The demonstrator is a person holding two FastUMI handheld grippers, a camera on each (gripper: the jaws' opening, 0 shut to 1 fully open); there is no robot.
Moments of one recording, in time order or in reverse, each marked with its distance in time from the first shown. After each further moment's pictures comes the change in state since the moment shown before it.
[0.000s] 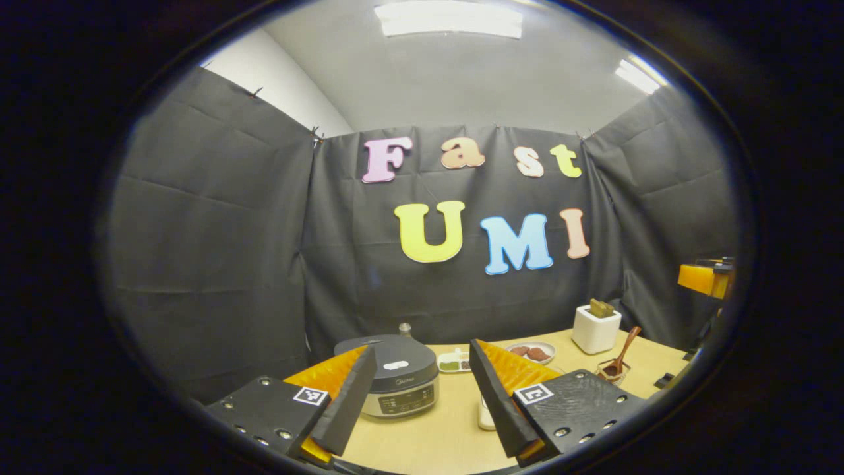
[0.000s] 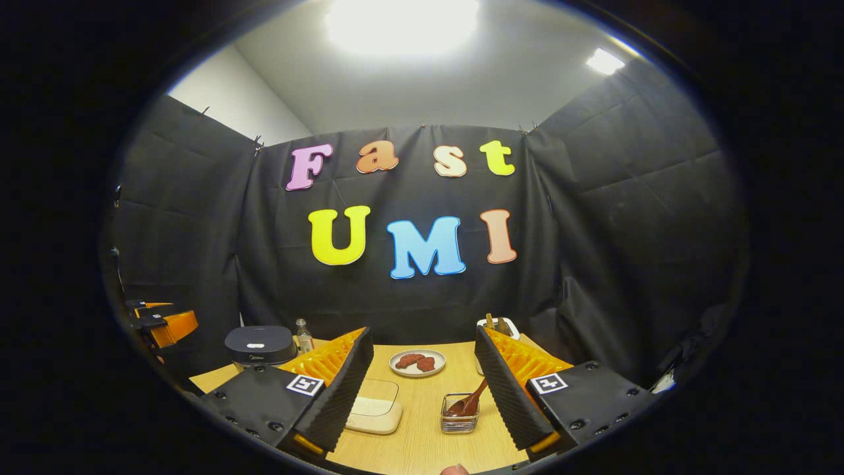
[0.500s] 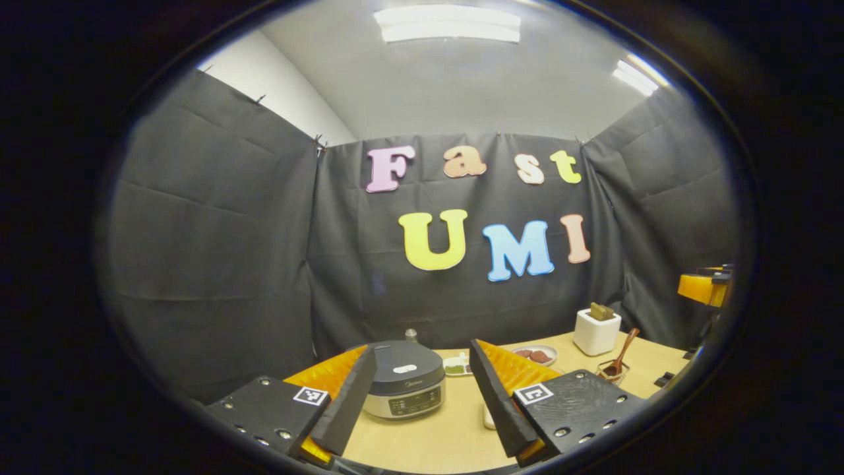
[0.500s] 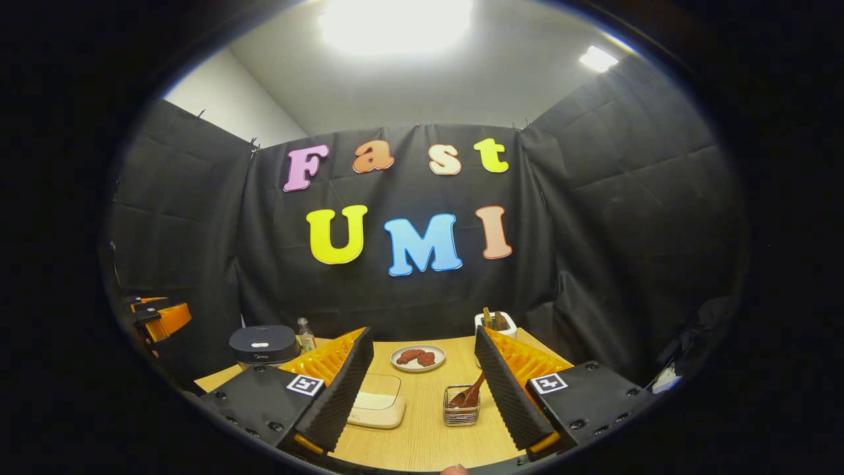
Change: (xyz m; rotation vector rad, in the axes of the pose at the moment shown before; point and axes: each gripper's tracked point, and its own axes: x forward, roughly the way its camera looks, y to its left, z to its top) left arm -0.022 0.014 0.021 0.005 -0.036 0.010; right arm -0.020 0.000 0.000 0.021 0.005 -0.022
